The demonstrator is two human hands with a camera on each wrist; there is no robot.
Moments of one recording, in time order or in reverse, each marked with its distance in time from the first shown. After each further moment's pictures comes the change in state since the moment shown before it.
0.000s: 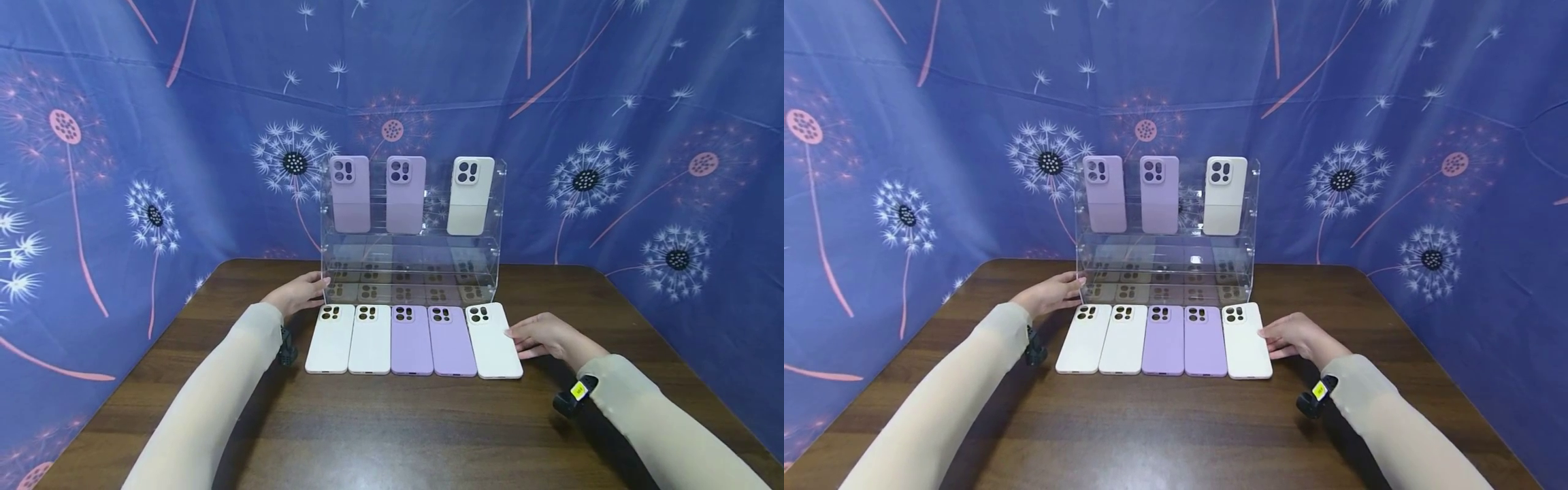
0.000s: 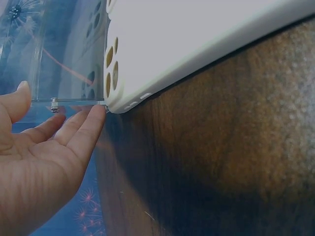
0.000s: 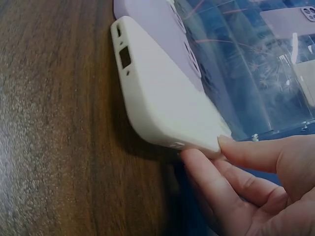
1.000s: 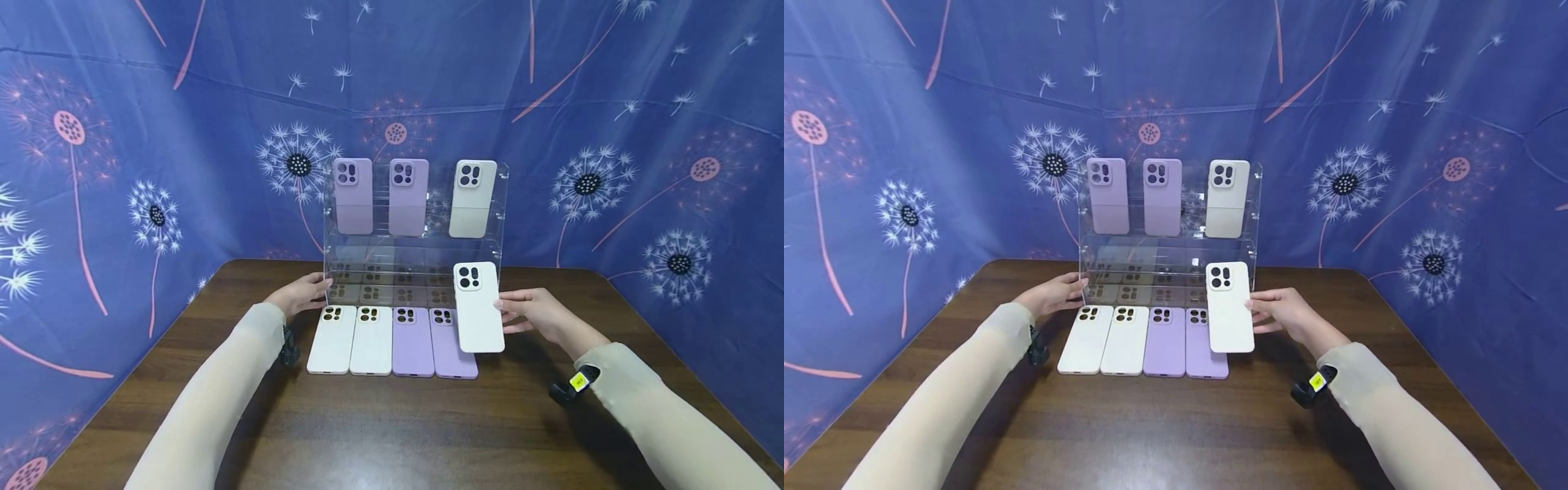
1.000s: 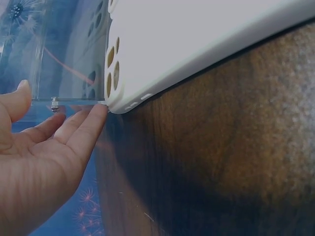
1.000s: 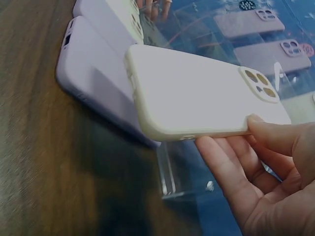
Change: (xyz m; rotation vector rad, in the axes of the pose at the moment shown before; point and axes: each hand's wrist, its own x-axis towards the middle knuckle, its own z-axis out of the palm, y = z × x) left_hand 0.005 -0.004 -0.004 -0.074 -0.025 0.016; right_hand -0.009 -0.048 0.009 0.026 0.032 -0.244
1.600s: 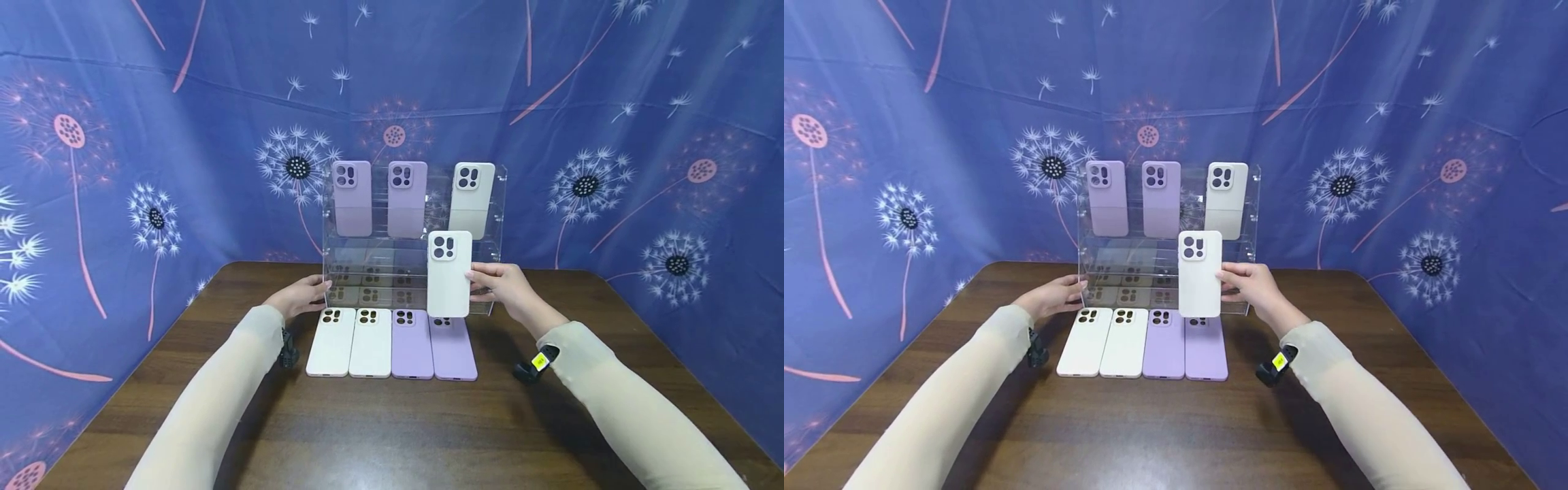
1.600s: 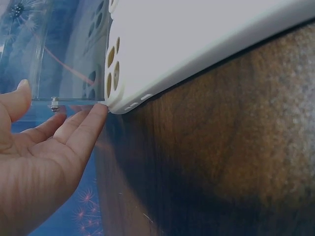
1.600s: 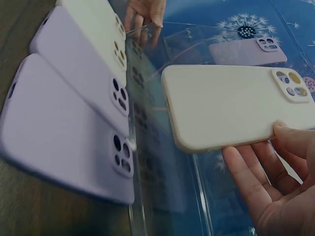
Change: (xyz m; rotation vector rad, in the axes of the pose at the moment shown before) left_hand -0.004 0.000 0.002 0.015 -0.008 0.018; right_hand 0.027 -0.042 0.036 0.063 0.130 -0.193
